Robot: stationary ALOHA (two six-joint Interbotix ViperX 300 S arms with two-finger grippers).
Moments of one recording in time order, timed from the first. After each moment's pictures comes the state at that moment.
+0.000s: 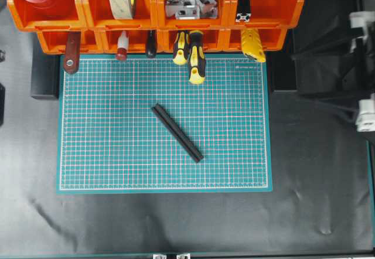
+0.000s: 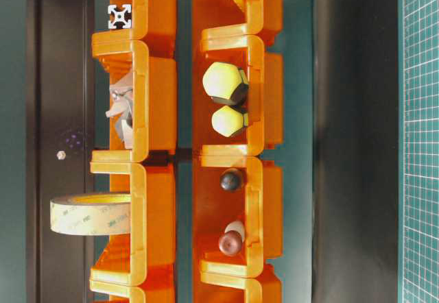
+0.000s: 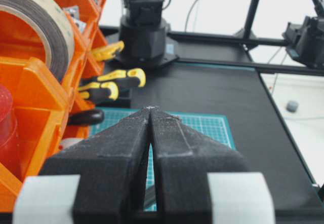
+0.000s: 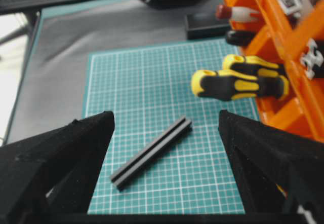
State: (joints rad) left arm 0.00 -1.24 1.07 0.04 0.18 -0.12; right arm 0.34 -0.96 0.94 -0.75 0.50 0.92
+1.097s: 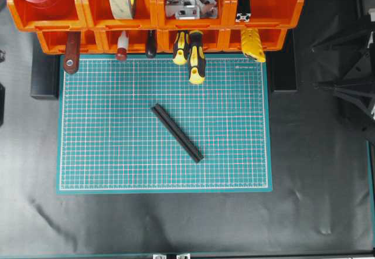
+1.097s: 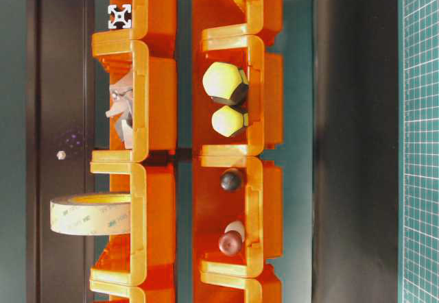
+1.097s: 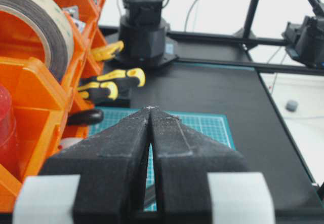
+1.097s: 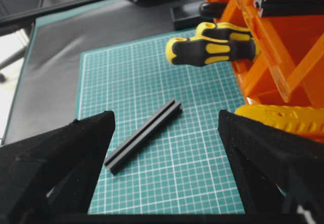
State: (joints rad) left arm 0.00 -1.24 1.07 0.04 0.18 -0.12; right arm 0.33 -1.14 1.07 -0.75 0.54 0.98
